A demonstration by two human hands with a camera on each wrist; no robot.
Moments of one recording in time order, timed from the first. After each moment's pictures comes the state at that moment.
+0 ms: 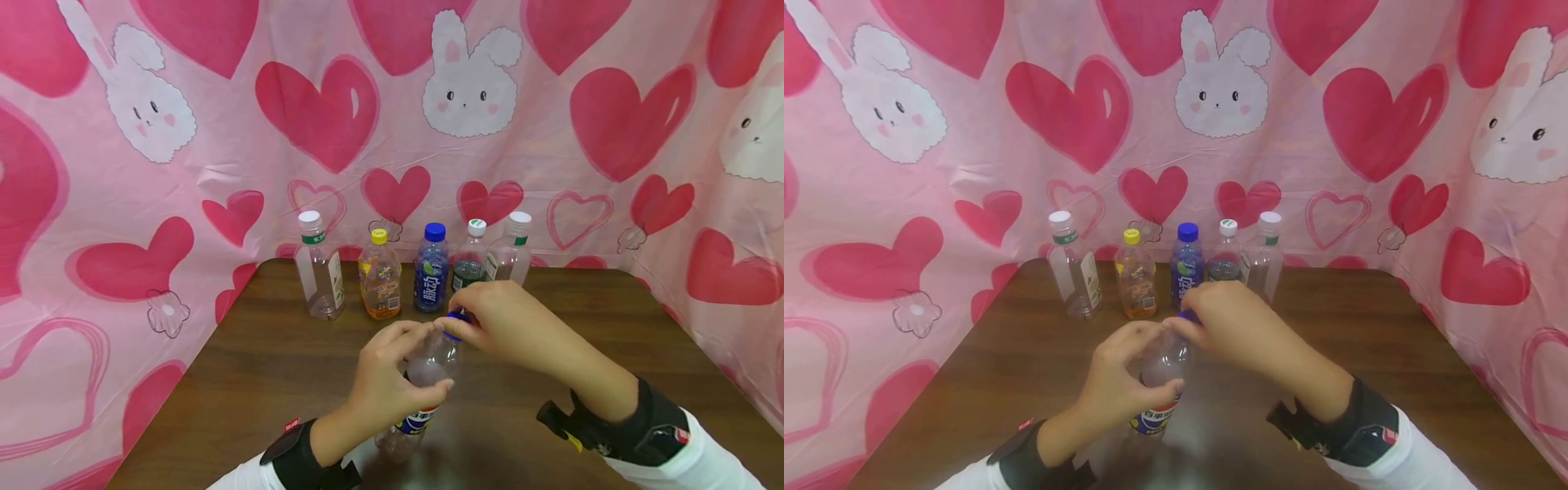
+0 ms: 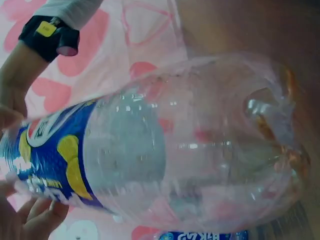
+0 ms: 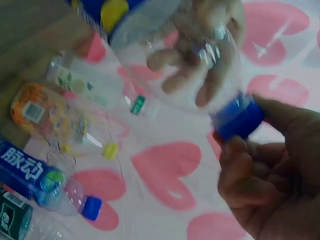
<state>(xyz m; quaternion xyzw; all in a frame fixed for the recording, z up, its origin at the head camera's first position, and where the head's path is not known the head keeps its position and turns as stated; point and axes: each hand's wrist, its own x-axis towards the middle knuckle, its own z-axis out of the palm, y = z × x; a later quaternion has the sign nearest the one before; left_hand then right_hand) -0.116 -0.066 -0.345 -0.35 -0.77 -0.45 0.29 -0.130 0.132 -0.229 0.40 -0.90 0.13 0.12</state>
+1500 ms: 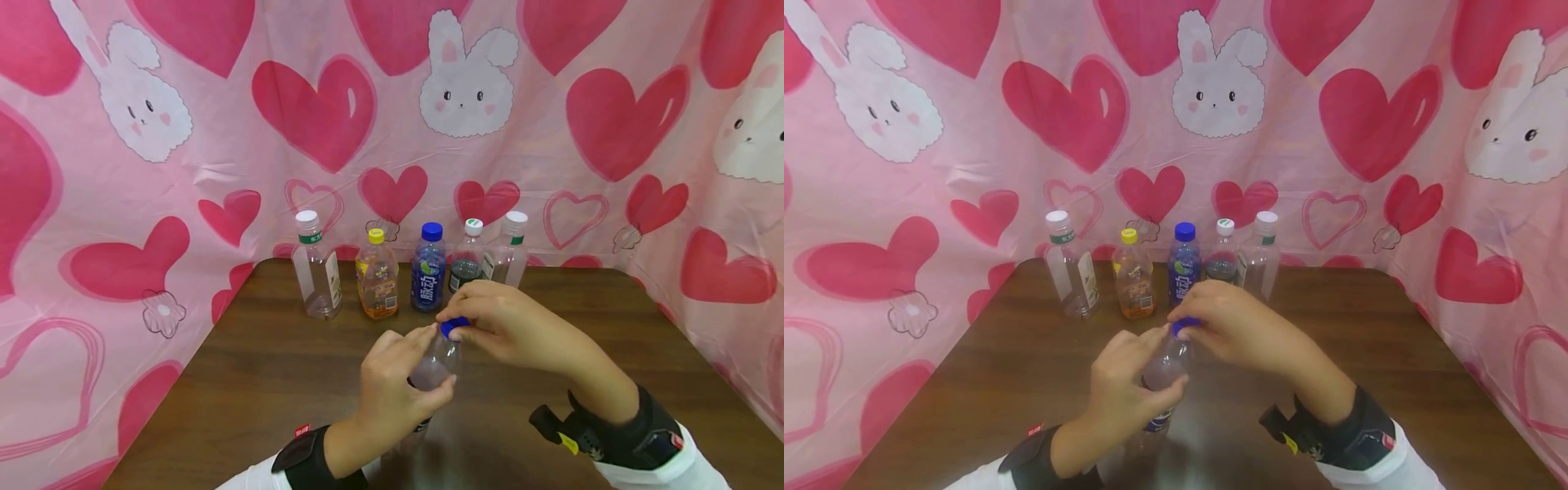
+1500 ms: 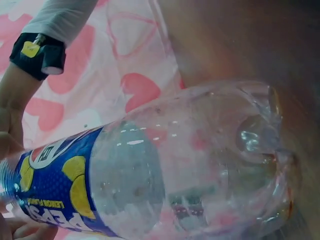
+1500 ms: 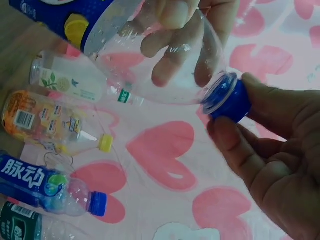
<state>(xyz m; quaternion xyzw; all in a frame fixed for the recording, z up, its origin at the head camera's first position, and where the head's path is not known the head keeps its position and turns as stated) -0.110 -0.047 -0.348 -0.33 -0.74 -0.33 0.48 -0.140 0.148 -0.245 0.53 -0.80 0.22 0.16</state>
